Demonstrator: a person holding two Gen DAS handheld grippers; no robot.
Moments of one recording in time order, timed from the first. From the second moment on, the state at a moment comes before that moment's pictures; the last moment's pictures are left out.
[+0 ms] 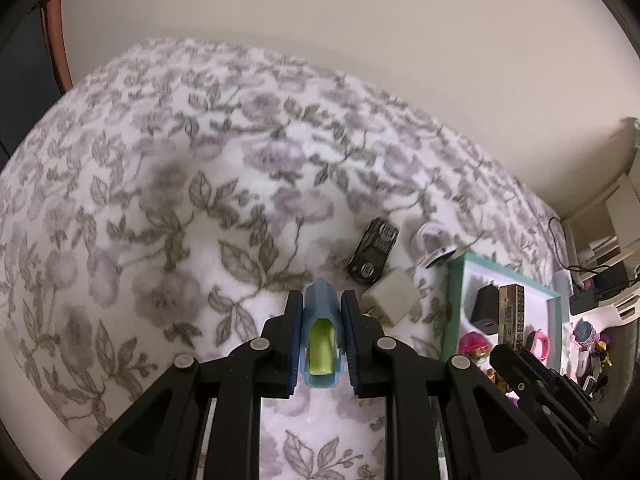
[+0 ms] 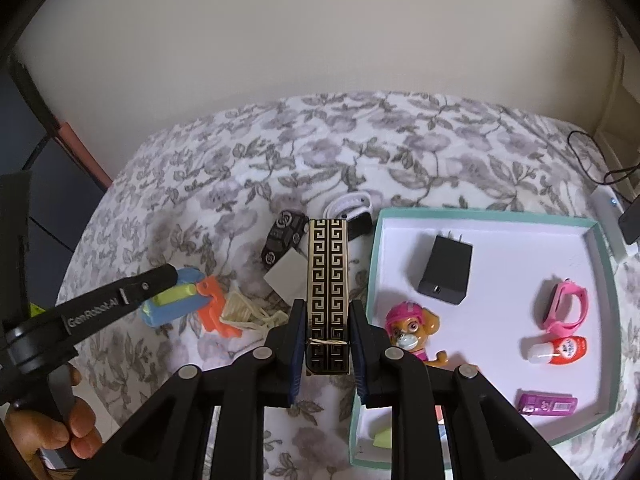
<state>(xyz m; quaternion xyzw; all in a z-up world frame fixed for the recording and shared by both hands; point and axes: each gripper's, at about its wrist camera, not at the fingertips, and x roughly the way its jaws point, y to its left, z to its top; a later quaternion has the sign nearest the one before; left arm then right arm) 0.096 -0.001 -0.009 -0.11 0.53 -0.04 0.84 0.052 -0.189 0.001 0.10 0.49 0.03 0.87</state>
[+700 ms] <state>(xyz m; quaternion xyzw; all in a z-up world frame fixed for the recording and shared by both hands) 0.058 -0.040 0.090 -0.07 0.39 -0.12 0.91 0.025 -0.246 0.064 0.13 0.41 -0.03 0.90</state>
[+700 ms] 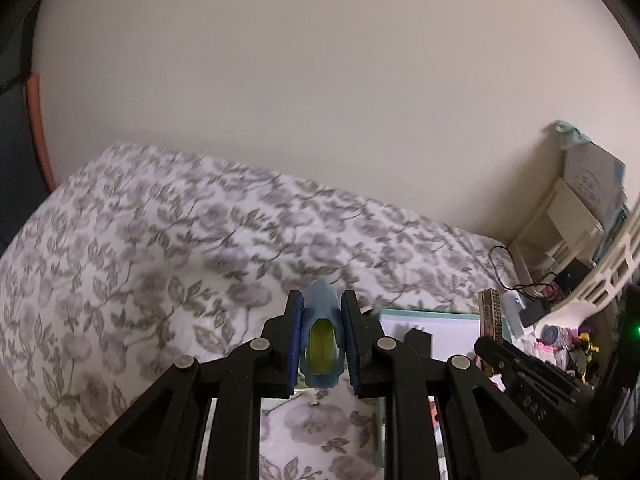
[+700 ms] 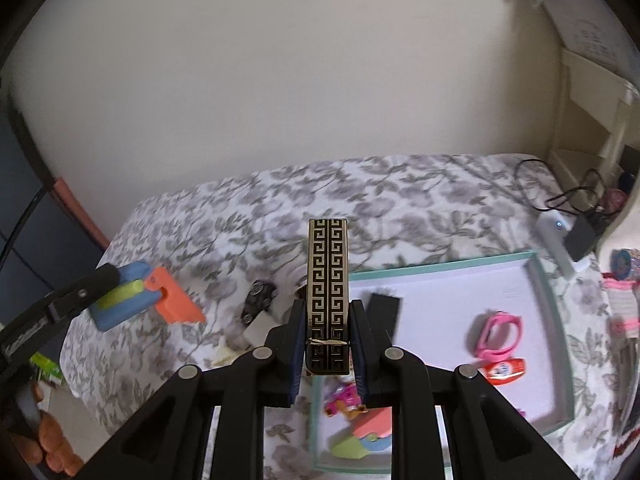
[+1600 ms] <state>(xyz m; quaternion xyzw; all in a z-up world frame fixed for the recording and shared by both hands) 0.048 -0.183 0.008 0.01 0.49 -0.25 0.83 0.025 -0.336 -0.012 0.15 0.51 -0.14 0.84</state>
